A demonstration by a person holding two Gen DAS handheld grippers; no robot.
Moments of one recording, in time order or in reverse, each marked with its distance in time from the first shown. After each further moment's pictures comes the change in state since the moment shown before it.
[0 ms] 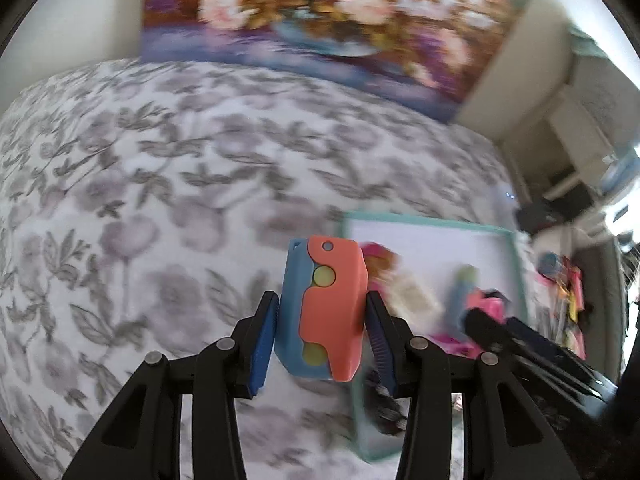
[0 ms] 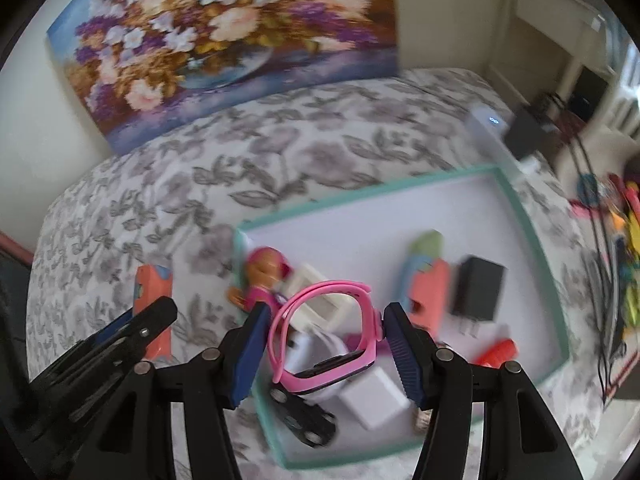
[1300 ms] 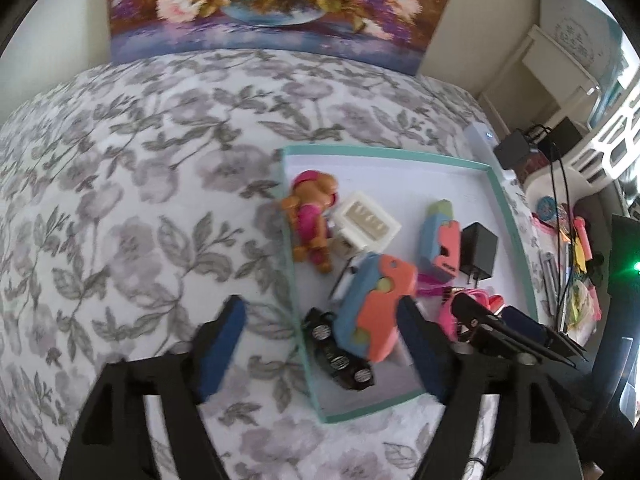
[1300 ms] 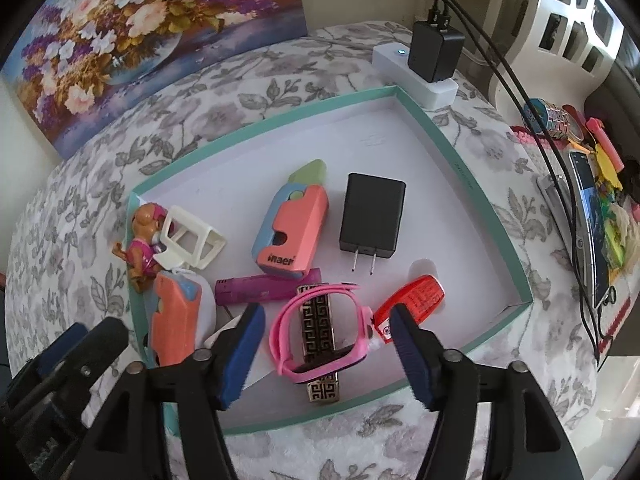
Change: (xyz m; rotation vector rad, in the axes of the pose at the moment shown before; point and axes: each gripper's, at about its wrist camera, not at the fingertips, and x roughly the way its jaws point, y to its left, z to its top) left arm 0.010 -0.044 -0.055 0.066 0.040 0.055; right arm 0.024 -0.071 -0.044 0.070 0.051 -0.088
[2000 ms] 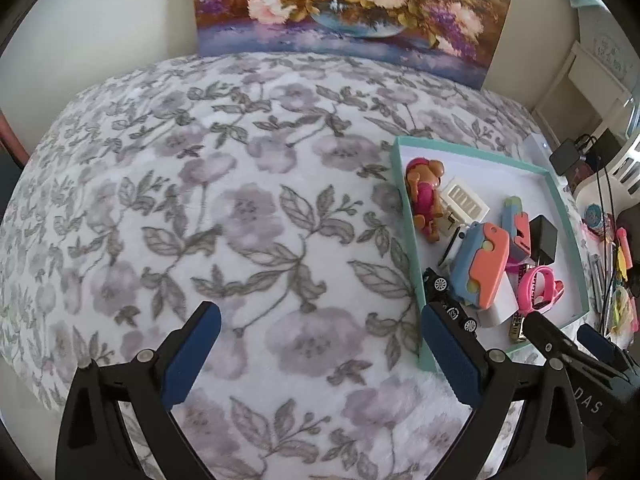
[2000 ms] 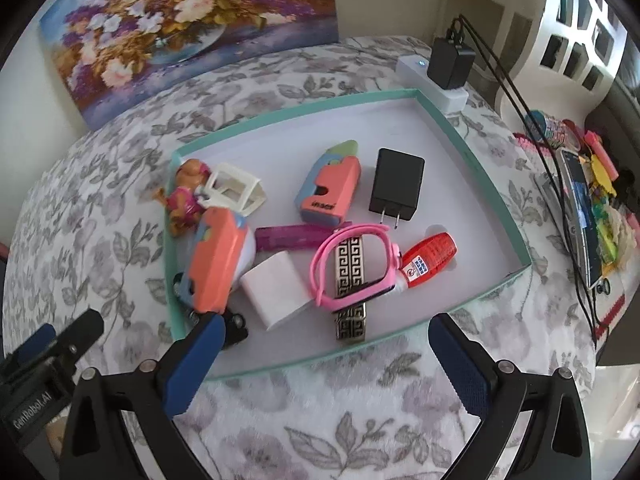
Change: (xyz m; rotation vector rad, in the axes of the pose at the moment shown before) left arm -0.035 0.058 -0.043 -0.056 -0.066 0.185; right arm -0.034 0.024 -0.050 -0.086 -0.065 0.010
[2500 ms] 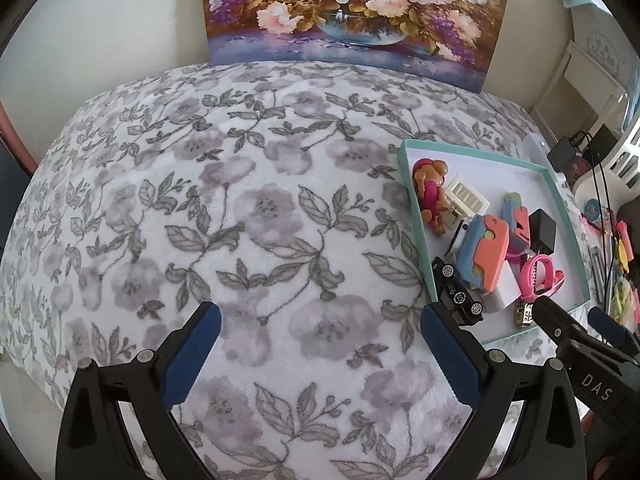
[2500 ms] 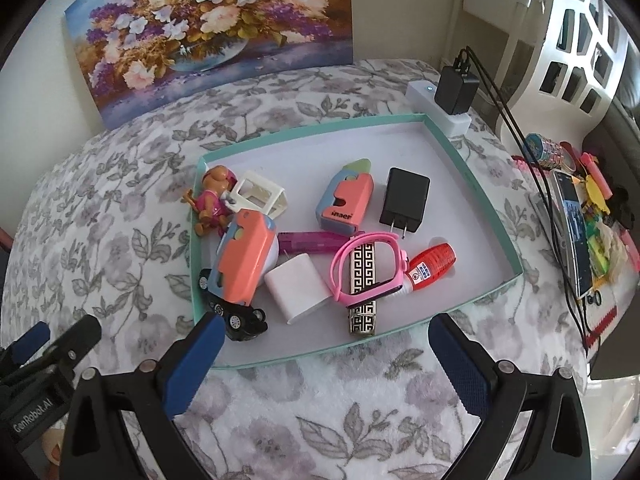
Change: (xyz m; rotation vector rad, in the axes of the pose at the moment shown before) left arm -0.015 0.008 -0.009 0.024 -0.017 0.029; right arm -0.019 0.011 -0.005 -0.036 -0.054 -0.005
